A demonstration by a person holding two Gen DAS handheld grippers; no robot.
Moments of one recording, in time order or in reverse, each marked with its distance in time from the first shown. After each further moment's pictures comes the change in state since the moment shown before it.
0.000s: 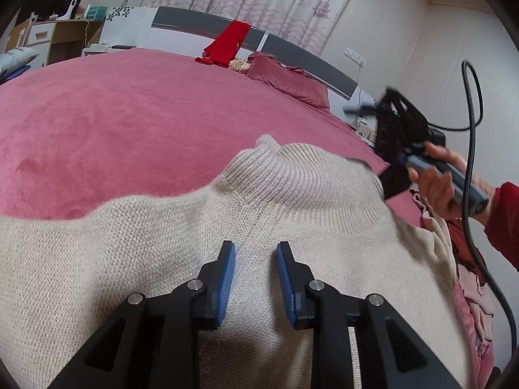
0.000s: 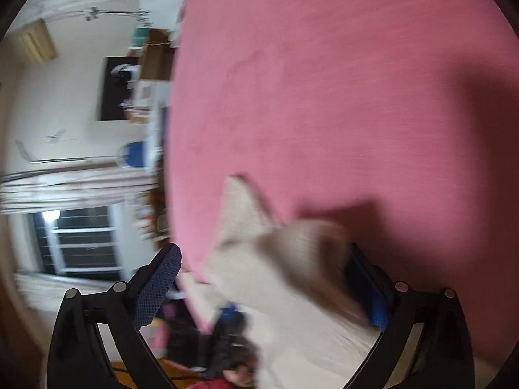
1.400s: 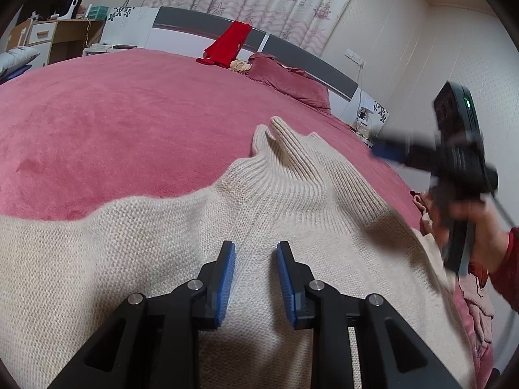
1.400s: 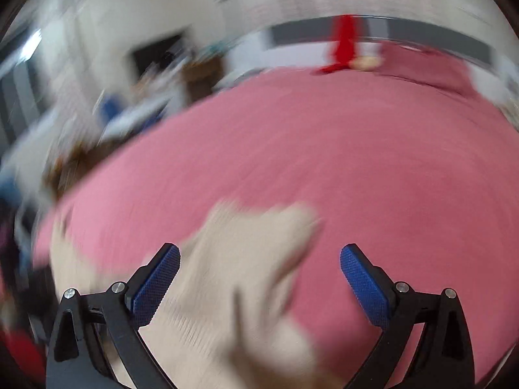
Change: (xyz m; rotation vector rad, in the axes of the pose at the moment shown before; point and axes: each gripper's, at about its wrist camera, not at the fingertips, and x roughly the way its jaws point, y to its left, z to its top) left arm -0.002 0.005 0.000 -0.002 -0.001 -0.009; right arm 0.036 0.048 -0.045 -0.964 -0.339 -0.626
